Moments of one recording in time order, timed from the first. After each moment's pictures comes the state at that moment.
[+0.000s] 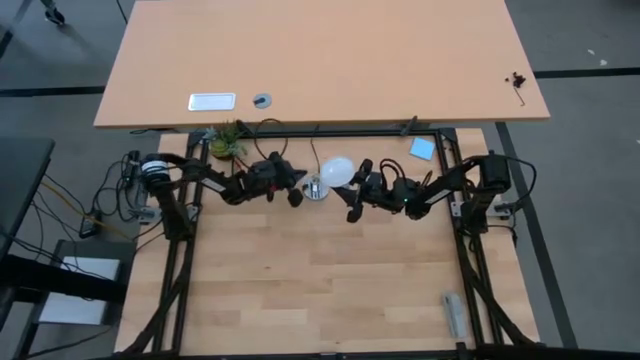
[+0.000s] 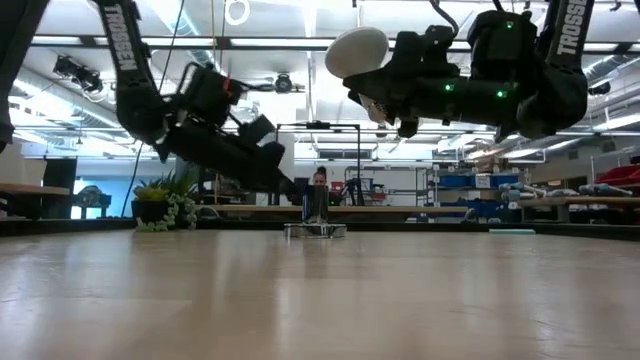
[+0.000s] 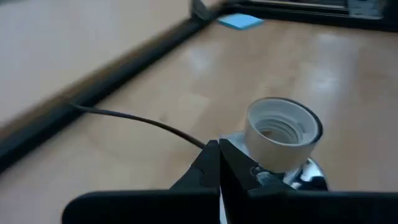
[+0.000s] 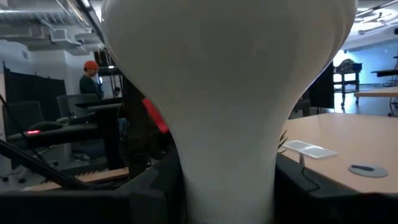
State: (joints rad) left arm 0.38 1.78 0.54 0.92 -0.09 -0.03; right arm -0.12 1.78 0.50 1.54 0.18 0.08
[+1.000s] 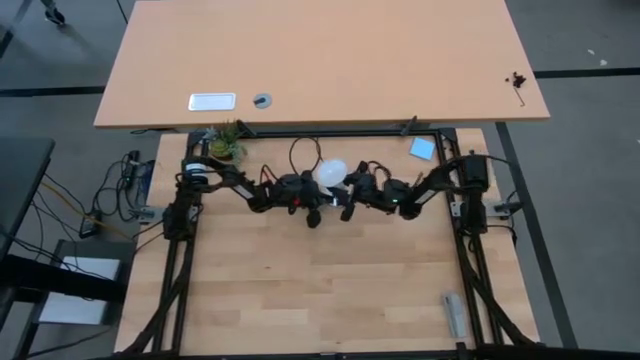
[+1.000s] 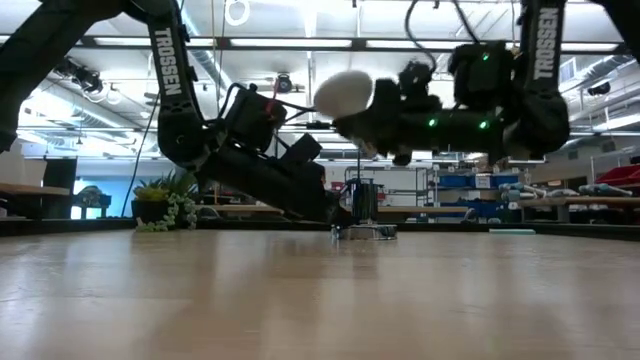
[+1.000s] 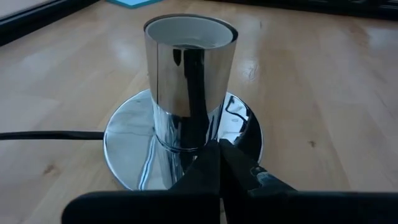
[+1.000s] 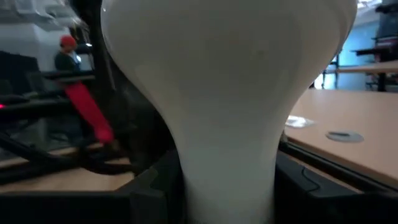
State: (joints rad) left arm 0.24 2.08 0.77 0.96 0.09 -0.04; right arm -0.15 1.96 0.55 1.56 0.22 0.08
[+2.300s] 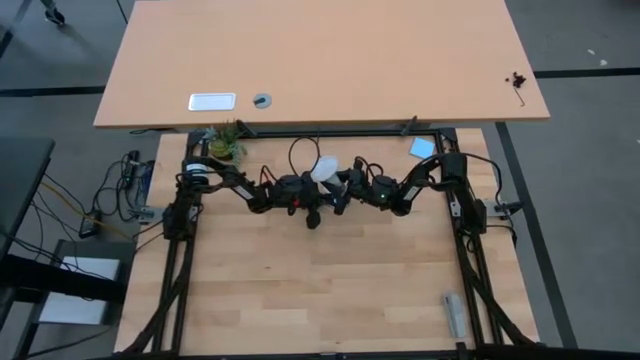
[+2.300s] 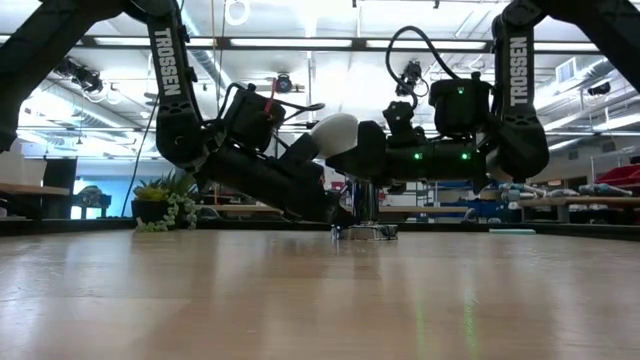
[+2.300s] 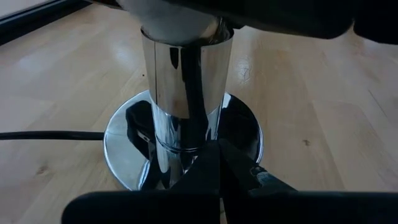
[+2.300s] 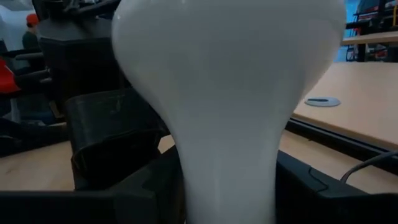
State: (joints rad) left arm 0.24 2.08 0.76 0.98 0.09 -0.03; right arm -0.23 2.11 0.60 1.55 0.20 0.12
